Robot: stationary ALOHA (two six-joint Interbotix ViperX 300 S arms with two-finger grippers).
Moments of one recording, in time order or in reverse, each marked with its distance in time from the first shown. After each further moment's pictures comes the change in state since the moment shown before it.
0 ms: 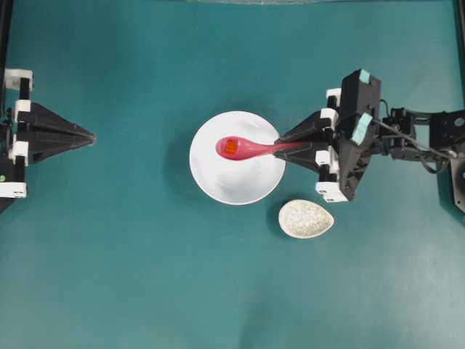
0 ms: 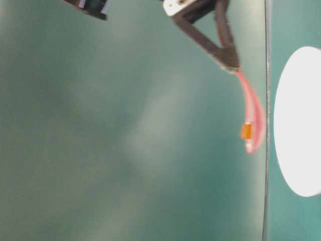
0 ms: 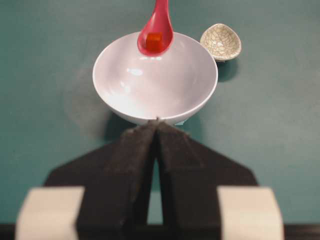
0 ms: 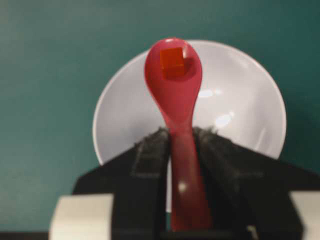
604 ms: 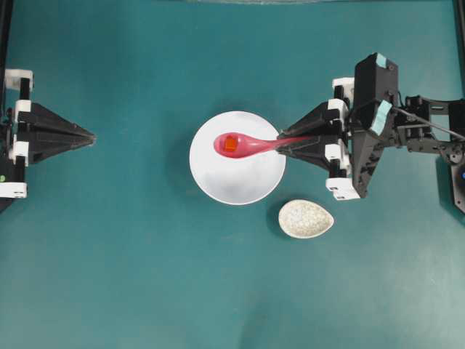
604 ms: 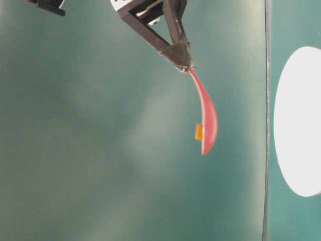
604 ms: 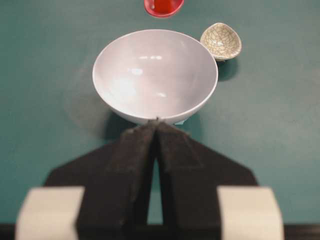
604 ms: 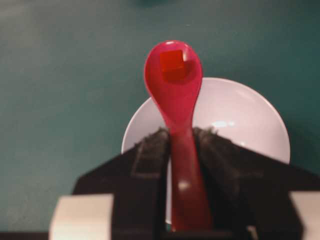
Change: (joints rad) left arm 0.000 0.002 0.000 0.000 0.000 0.000; right arm -0.003 -0.104 -0.060 -0.009 0.129 -0.005
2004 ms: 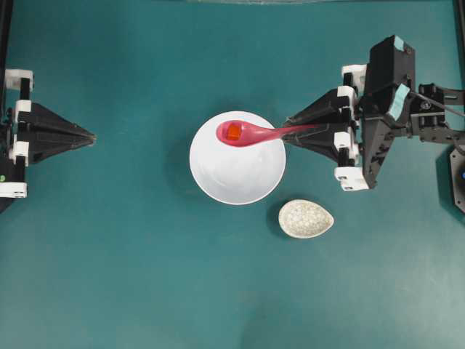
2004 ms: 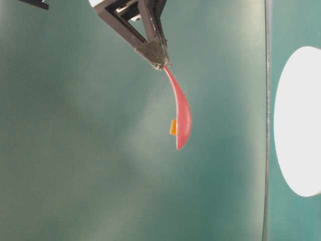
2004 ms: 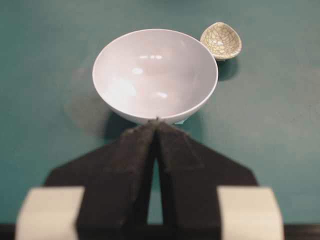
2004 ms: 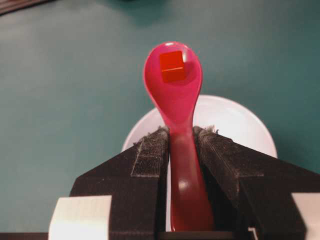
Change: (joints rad) left arm 0.000 0.002 0.000 0.000 0.002 0.000; right arm -0.023 -0.061 -0.015 -0.002 0.046 -0.002
